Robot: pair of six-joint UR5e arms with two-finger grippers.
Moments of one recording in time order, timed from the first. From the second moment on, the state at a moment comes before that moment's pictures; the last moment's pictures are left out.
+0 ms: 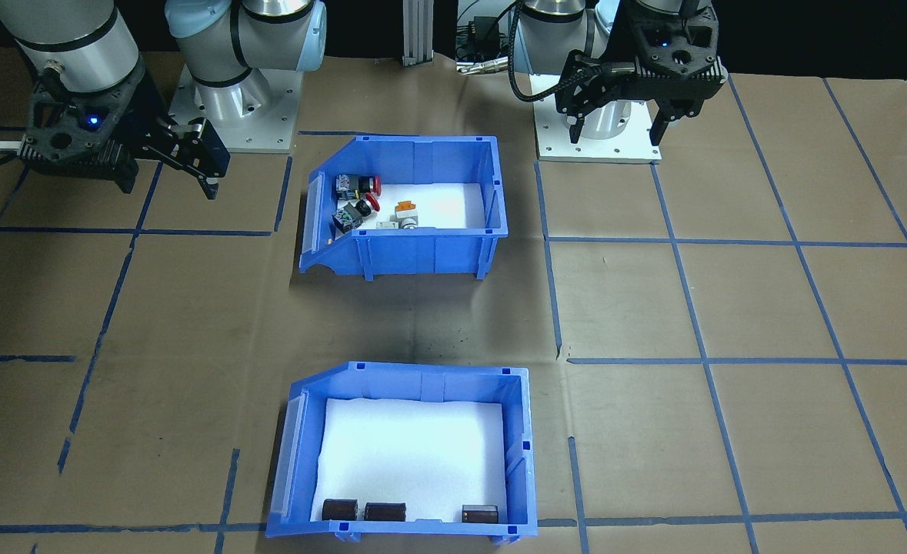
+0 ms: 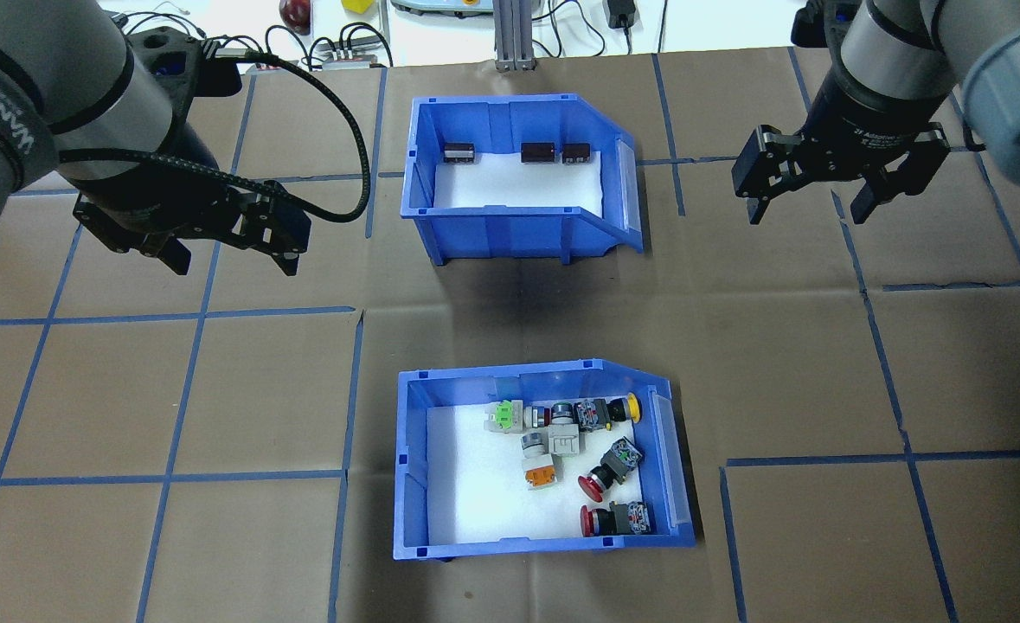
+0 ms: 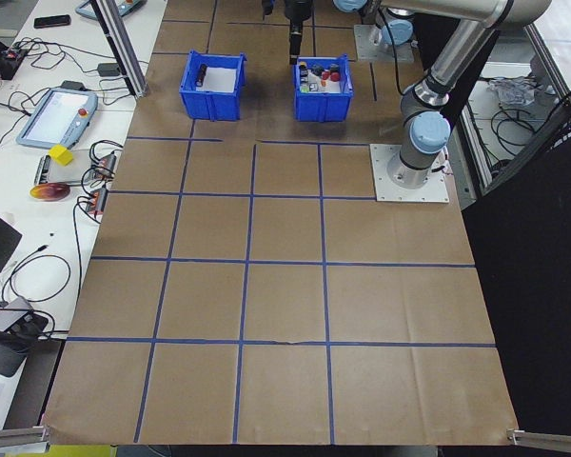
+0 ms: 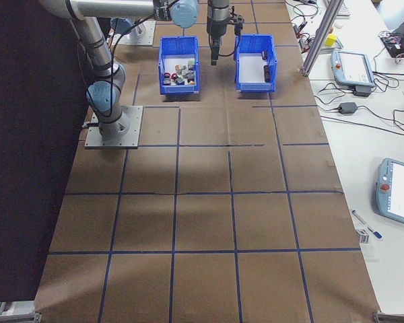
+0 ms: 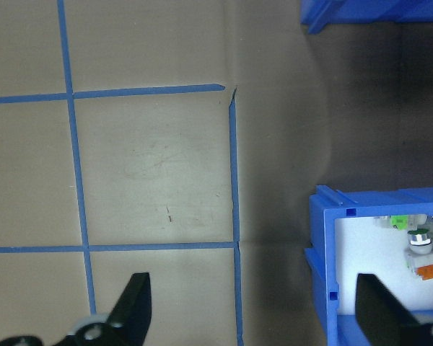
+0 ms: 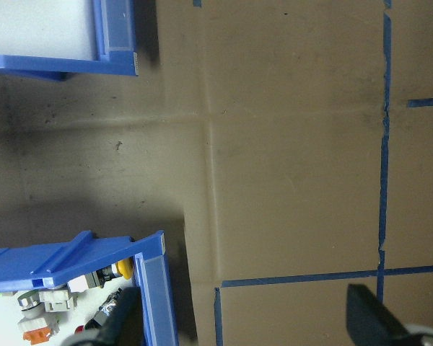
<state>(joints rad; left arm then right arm) -1.62 -1.41 -1.65 -1.62 1.61 -0.01 1.53 -1.61 1.62 -1.56 -1.59 0.02</state>
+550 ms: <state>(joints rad) -1.62 -1.41 -1.65 -1.62 1.60 -0.02 1.53 -1.60 1.62 -1.60 -1.58 -0.19</state>
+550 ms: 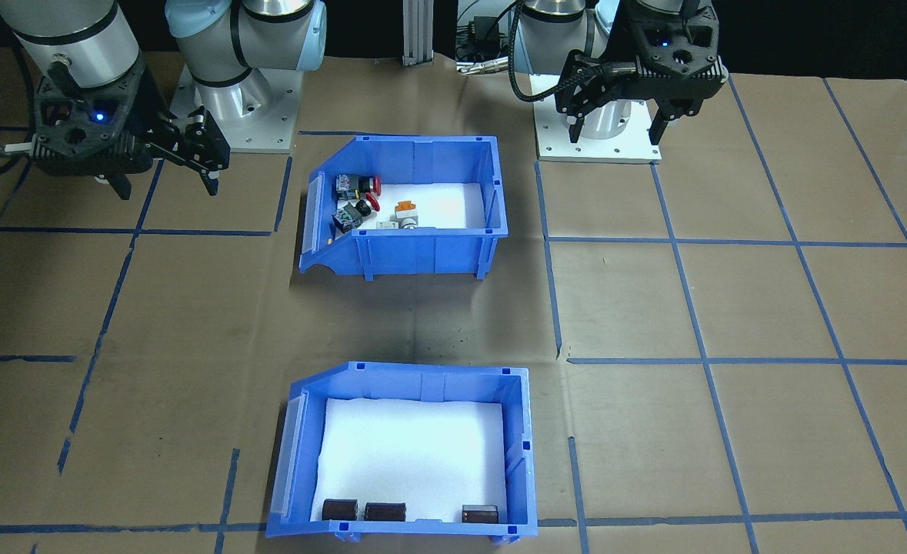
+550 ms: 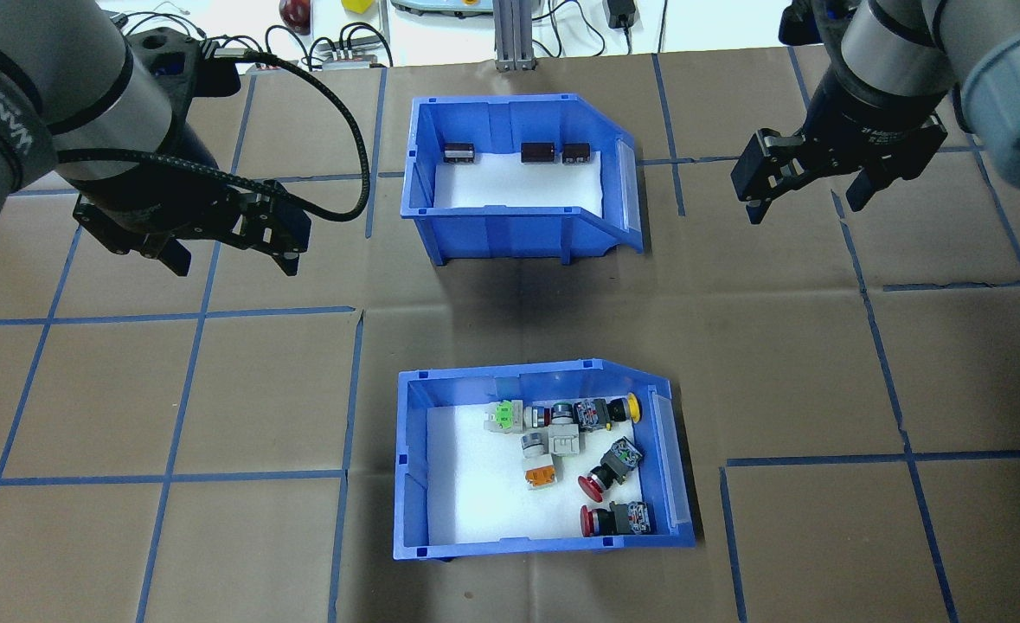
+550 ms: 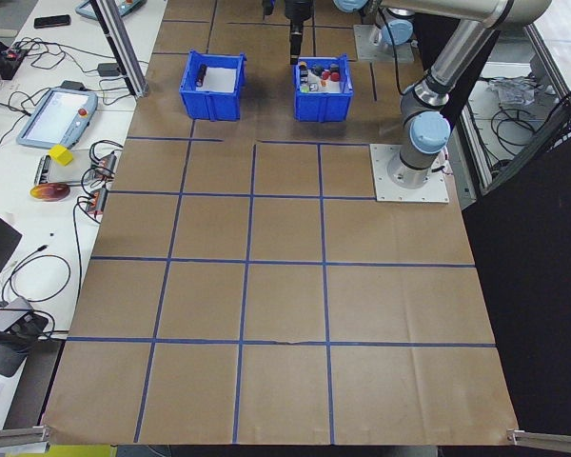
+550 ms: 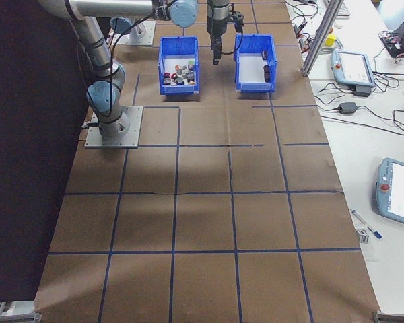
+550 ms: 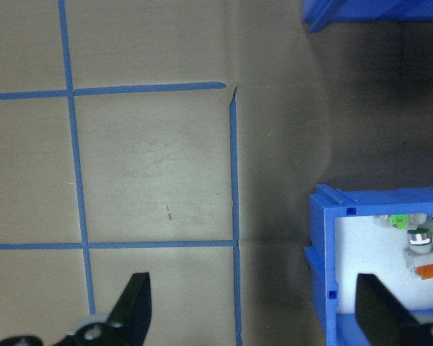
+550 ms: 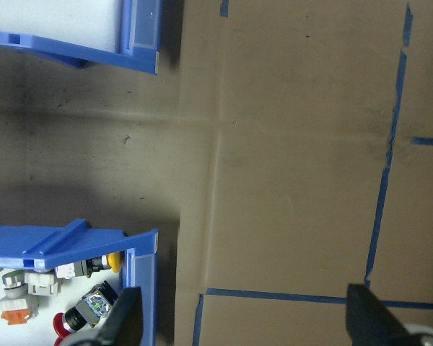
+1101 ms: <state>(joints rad) -1.62 -1.41 -1.65 -1.59 1.60 -0.08 1.54 -1.50 1.57 -1.66 -1.58 -0.45</state>
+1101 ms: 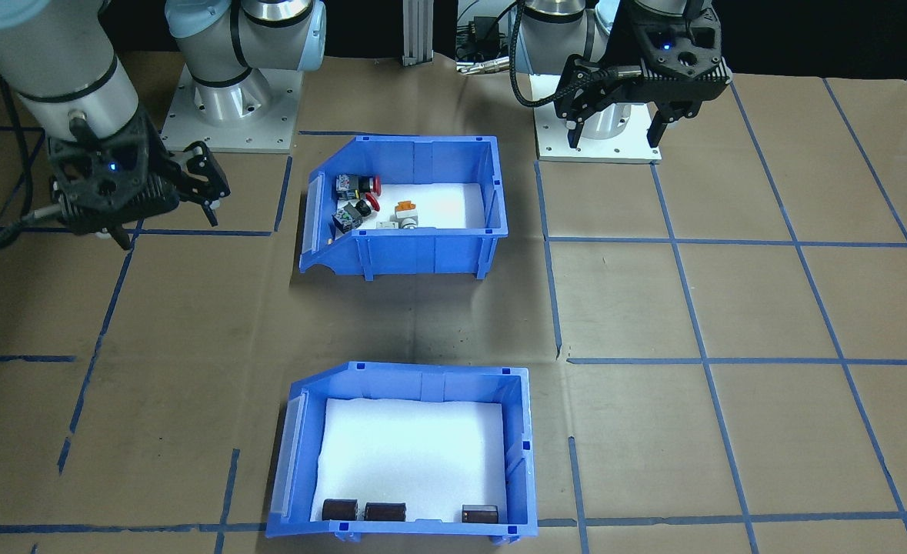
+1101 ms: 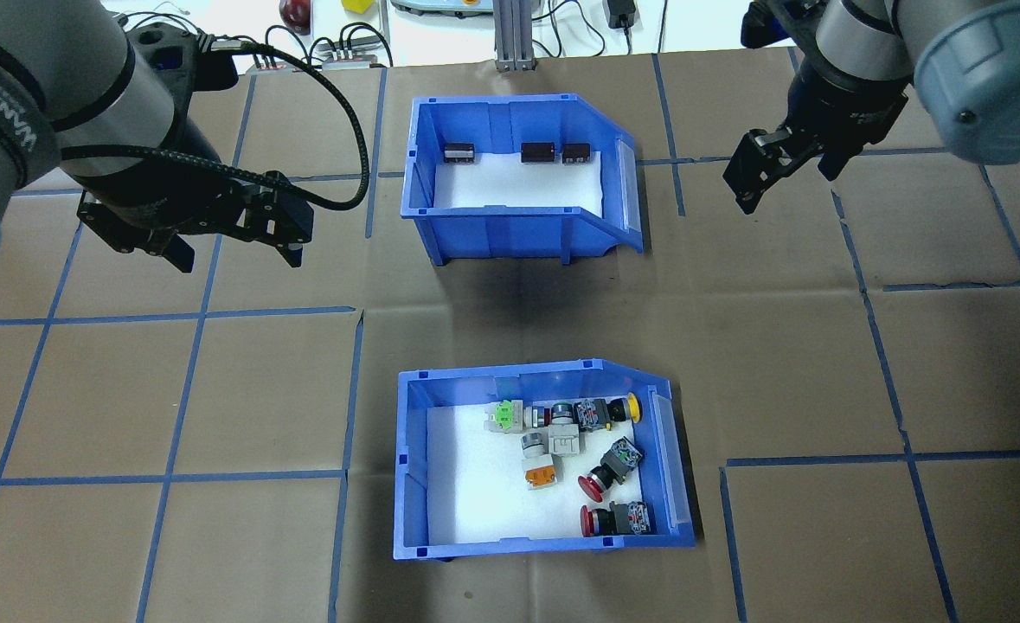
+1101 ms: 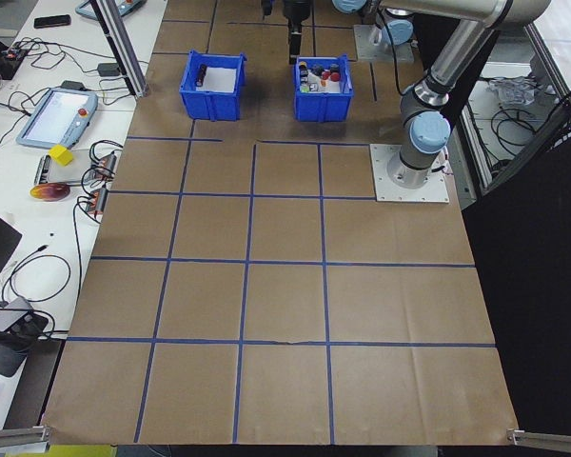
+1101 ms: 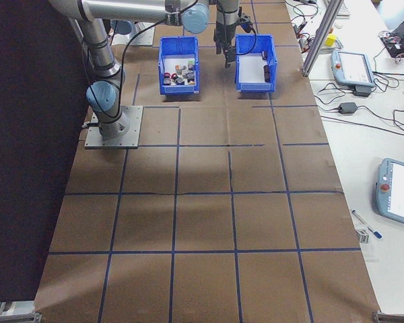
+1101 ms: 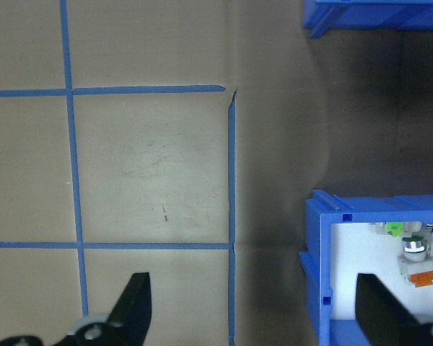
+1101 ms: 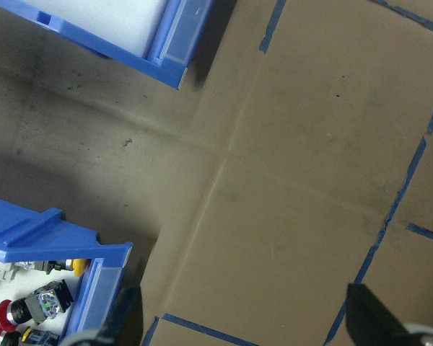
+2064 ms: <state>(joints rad) -1.62 -1.38 -1.71 -1.59 1.59 -0.46 1.79 -1.20 1.25 -1.68 -1.59 -0.84</state>
